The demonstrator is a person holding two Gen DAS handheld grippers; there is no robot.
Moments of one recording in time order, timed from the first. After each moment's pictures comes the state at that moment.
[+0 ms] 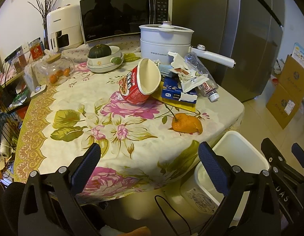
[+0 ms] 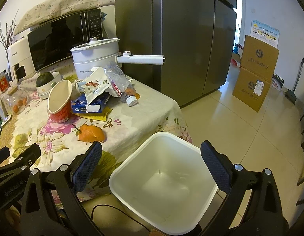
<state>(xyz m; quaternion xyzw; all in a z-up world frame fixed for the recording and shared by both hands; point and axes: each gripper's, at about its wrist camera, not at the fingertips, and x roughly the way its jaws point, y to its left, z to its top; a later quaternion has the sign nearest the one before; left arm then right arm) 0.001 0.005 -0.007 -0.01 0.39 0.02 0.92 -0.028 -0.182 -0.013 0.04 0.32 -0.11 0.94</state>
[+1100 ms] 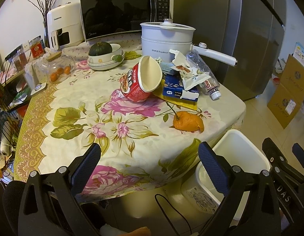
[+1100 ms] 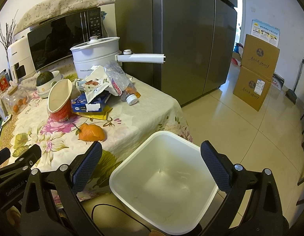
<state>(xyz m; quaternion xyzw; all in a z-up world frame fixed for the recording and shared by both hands) -0.001 0.008 -0.011 -0.01 0.39 0.02 0.92 -0.027 -0.182 -0.014 0.04 0.32 -0.11 0.94</state>
